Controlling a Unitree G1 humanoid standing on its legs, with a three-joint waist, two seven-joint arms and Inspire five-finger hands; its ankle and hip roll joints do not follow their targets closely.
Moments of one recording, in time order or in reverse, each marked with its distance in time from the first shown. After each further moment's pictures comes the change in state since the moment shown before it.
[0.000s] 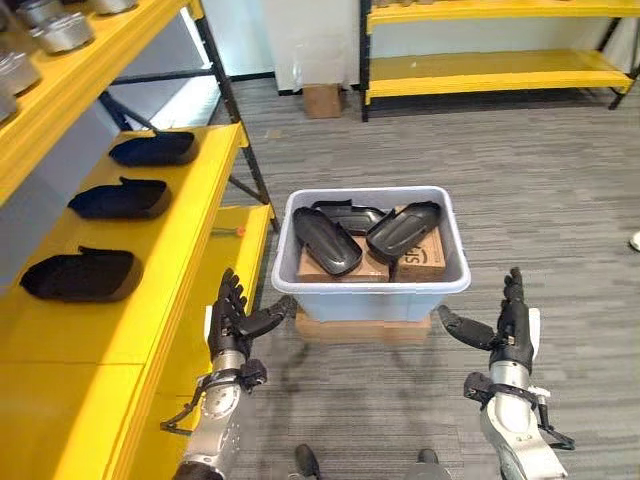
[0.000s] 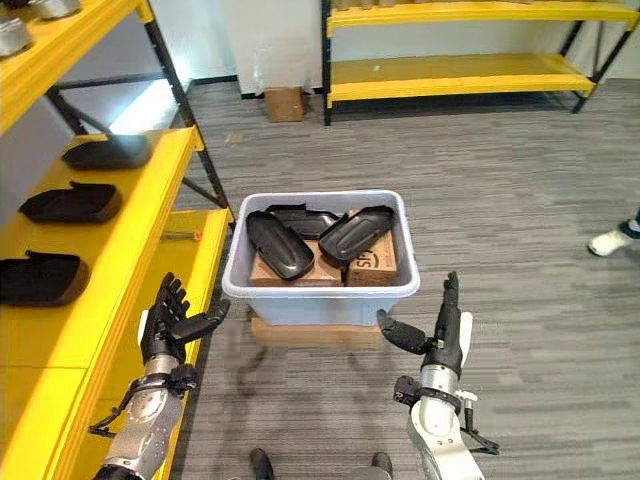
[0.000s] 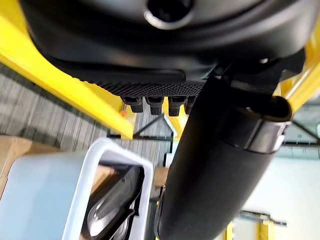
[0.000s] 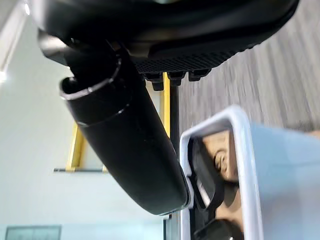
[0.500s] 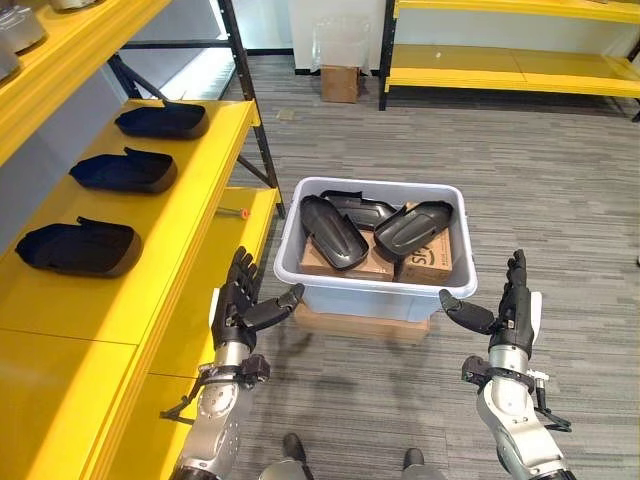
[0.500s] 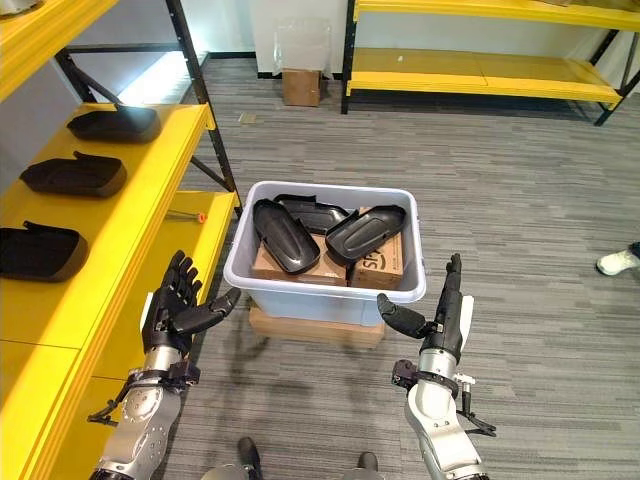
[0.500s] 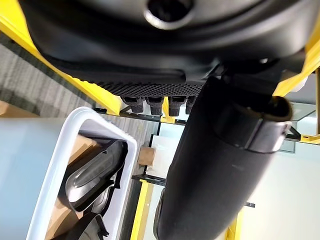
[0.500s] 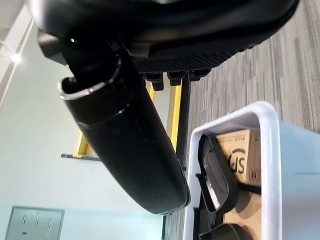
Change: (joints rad) left arm -0.015 0.023 0.004 -0.126 0.000 0.023 -0.138; right arm -0.071 -0.004 -0.008 0.001 -0.034 0.010 -0.051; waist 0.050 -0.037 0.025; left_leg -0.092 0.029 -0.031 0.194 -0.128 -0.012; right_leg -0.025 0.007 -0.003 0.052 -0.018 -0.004
